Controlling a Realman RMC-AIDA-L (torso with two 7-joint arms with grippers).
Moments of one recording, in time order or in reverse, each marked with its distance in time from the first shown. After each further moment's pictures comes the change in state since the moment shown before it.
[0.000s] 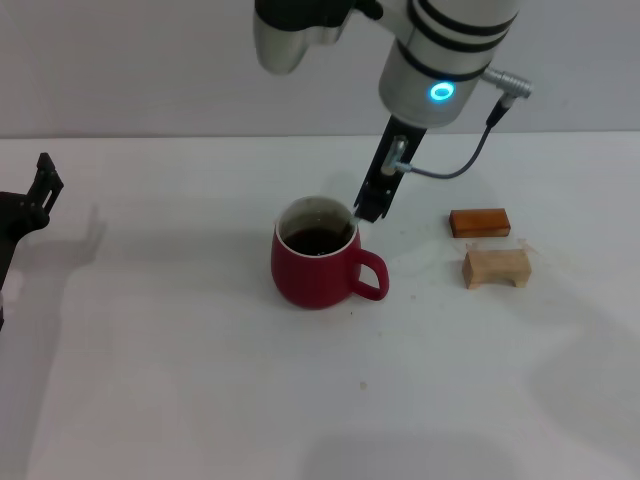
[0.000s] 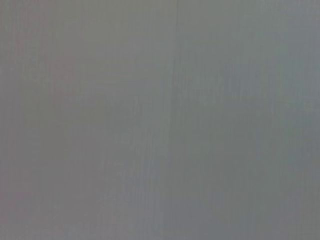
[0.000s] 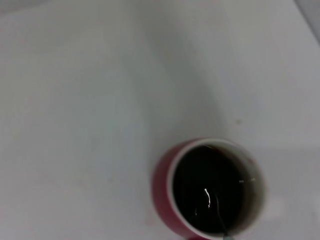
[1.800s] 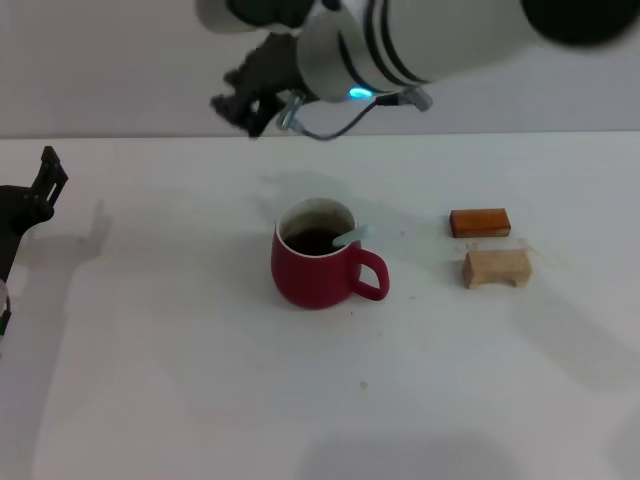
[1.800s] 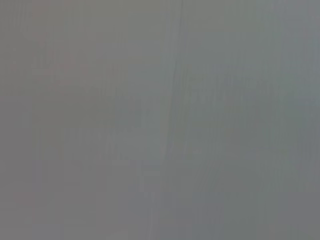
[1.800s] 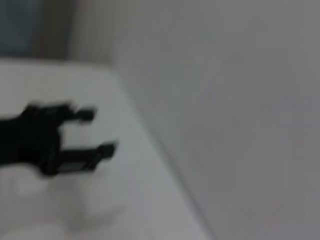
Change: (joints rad) left arm -0.015 0.001 0.000 0.000 -0.001 -0.011 -0.047; right arm -0.366 0.005 -0.344 0.413 0.169 -0.677 0.073
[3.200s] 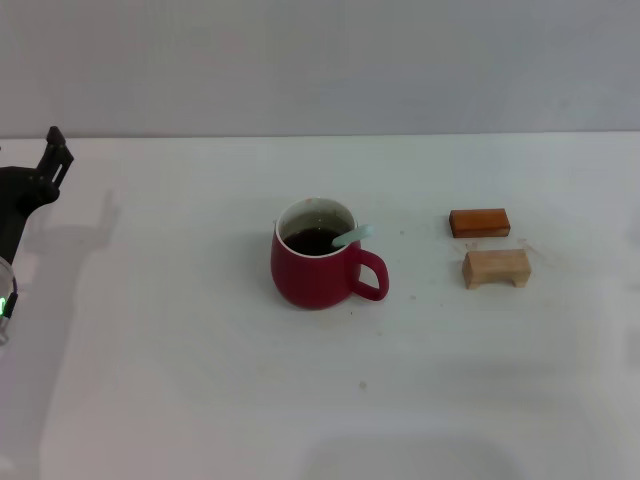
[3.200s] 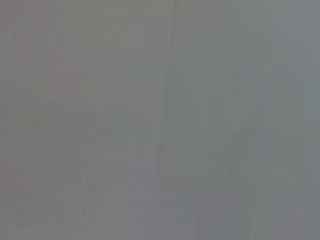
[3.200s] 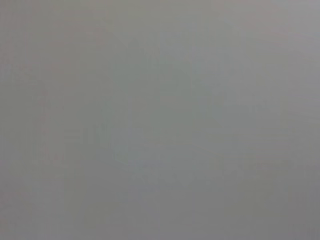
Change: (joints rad) left arm -0.014 0.005 -0.009 -0.032 -0.002 -0.009 -0.004; right arm -0.943 0.003 -0.207 -0.206 0.126 -1.886 0.126
